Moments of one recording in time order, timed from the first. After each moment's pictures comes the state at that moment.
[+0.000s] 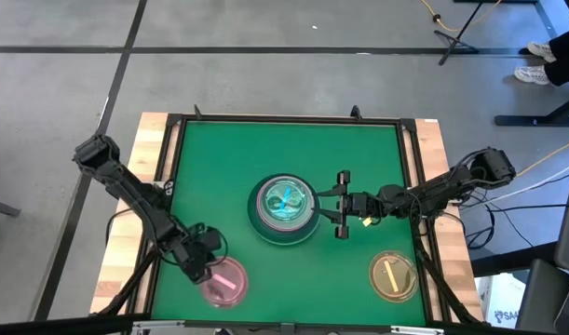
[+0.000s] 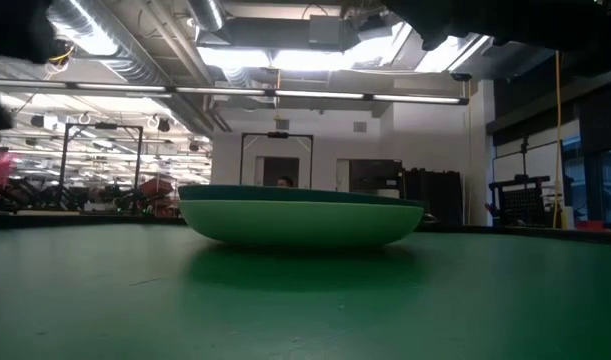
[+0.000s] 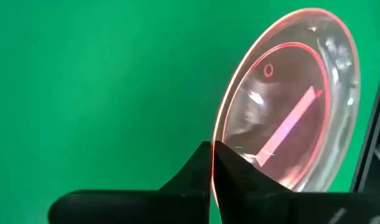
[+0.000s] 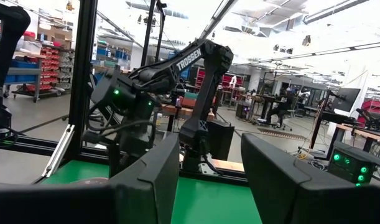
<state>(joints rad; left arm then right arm) -0.77 1.34 0.70 -0.51 -0.17 -1.15 0.26 1.37 0.45 1.17 0.23 -0.24</state>
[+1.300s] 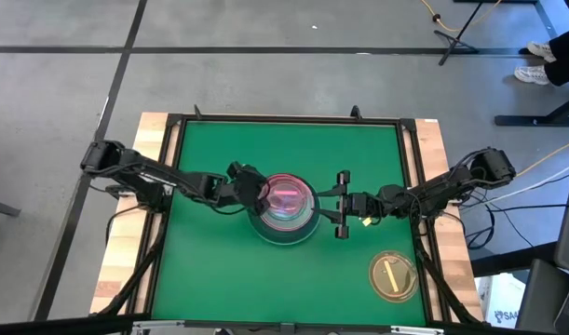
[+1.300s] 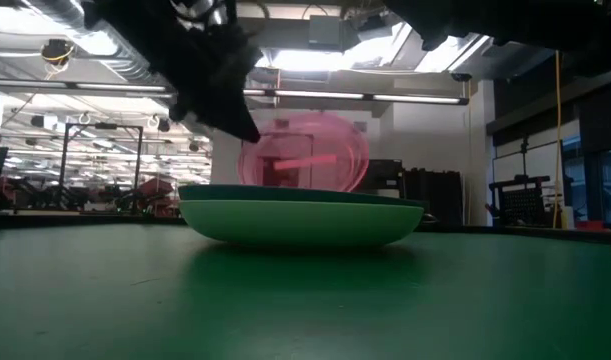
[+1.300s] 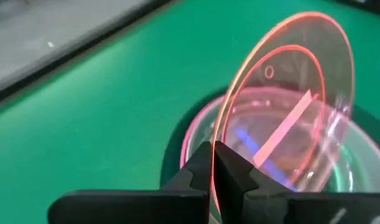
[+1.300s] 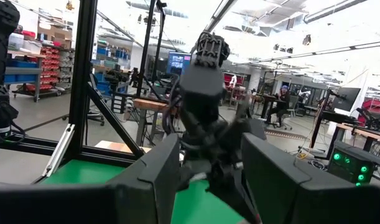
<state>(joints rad) -0.12 1.44 0.81 -0.14 -0.65 -0.56 0.26 1.37 0.45 1.17 0.23 -0.24</state>
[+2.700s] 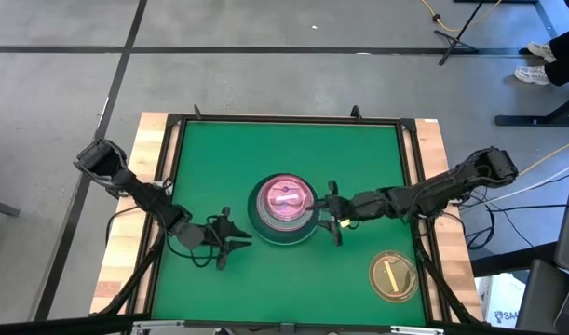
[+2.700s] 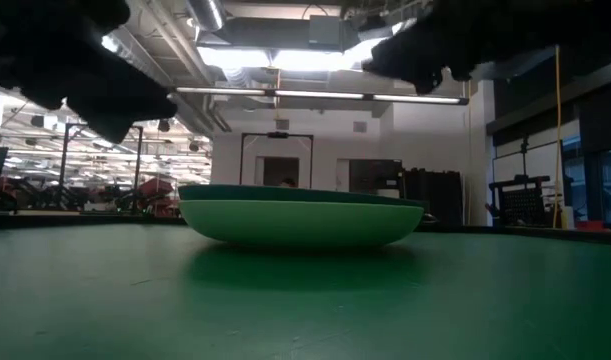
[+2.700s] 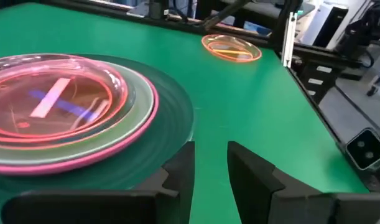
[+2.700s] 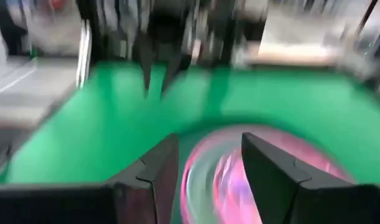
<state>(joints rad) -0.62 1.42 0.36 0.70 -0.59 -0.42 0.26 1.35 0.59 0.52 0.19 0.03</state>
